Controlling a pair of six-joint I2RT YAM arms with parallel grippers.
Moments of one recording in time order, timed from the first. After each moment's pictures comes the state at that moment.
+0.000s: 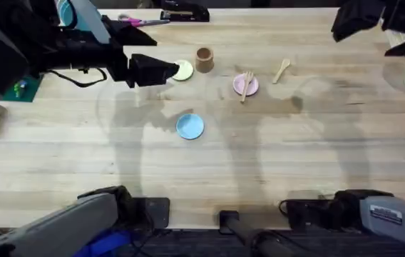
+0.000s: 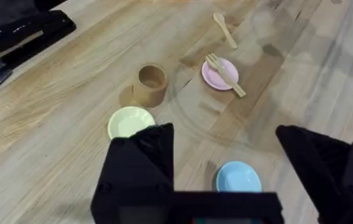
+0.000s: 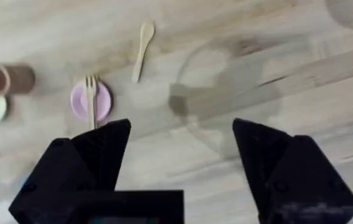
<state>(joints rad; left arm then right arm) 0.21 1.29 1.03 -0.76 1.00 0.73 0.01 1.33 1.50 -1.24 0.09 0.34</state>
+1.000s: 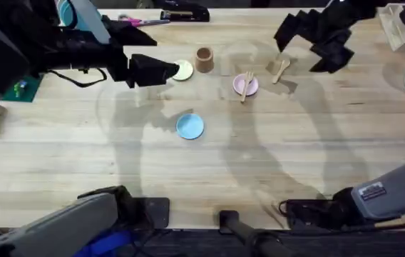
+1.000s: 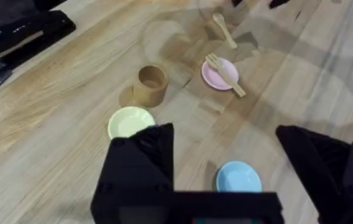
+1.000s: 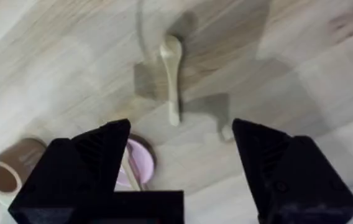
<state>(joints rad) 0.21 1.29 1.03 -0.76 1.00 0.73 0.12 1.80 1.51 -0.98 0.08 0.77</state>
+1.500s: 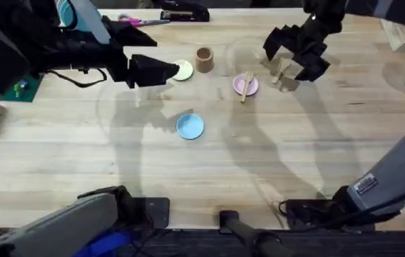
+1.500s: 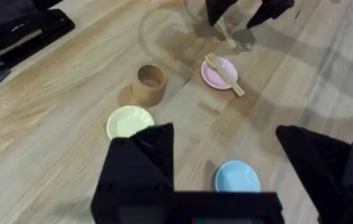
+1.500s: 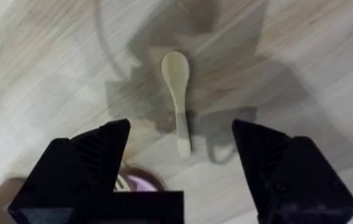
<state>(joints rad) 0.21 1.29 1.03 -0.76 1.00 0.73 0.13 1.97 1.51 -0.88 0.07 0.86</state>
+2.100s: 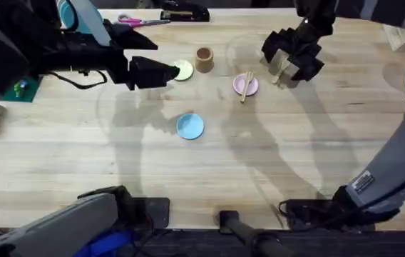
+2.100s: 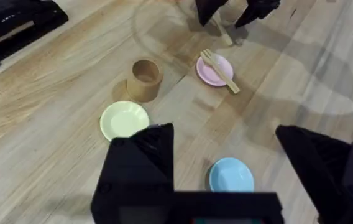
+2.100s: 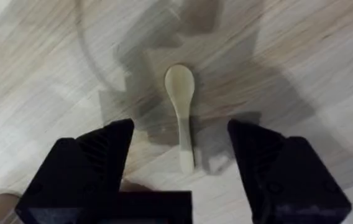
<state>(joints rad) 0.21 1.29 1.03 -0.80 1.00 0.73 0.13 2.04 1.54 -0.85 0.08 0.85</state>
